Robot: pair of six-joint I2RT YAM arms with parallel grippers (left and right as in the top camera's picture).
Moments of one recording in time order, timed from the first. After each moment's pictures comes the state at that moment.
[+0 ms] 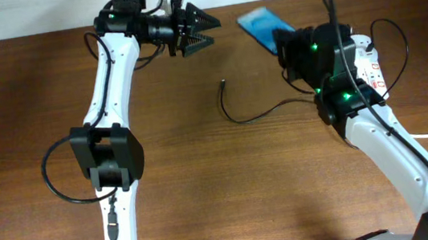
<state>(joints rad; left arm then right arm) -0.19 2.50 2.53 -1.00 1.20 -0.66 0.21 1.48 1.08 0.10 -0.11 1.53</state>
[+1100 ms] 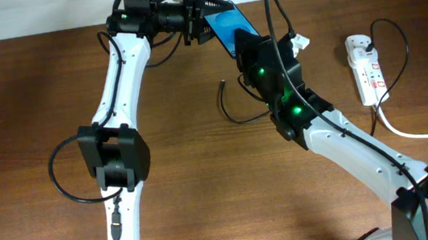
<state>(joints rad) -0.24 2.50 2.53 -0.69 1.30 -1.10 0.46 1.59 1.08 0.30 0.20 1.59</state>
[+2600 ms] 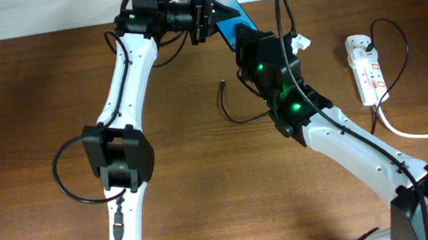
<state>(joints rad) -0.27 2.50 2.53 -0.65 1.24 -1.13 0.46 1.61 1.12 0.28 0.23 1.69</state>
